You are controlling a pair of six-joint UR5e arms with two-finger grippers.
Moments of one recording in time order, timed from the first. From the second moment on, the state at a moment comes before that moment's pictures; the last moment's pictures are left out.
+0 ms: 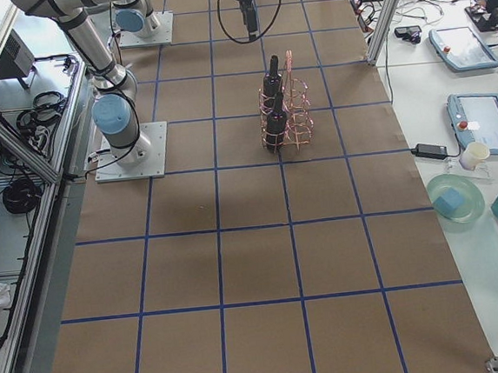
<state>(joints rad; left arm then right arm) -1.62 -1.57 -1.54 -1.52 1.57 0.03 1.60 -1.65 1.57 -1.58 -1.62 -0.07</state>
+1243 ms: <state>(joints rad) -1.56 -1.59 -1.54 -1.51 1.57 0.07 1.61 -1.63 1.57 -1.56 -1.57 -0.07</state>
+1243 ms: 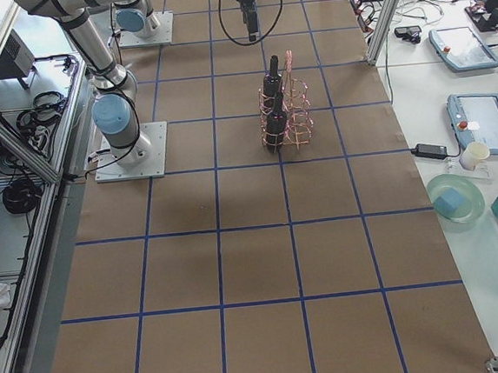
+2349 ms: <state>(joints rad) -0.97 -1.79 -1.42 -1.37 1.52 0.51 1.61 -1.62 1.57 -1.56 -1.56 -0.06</state>
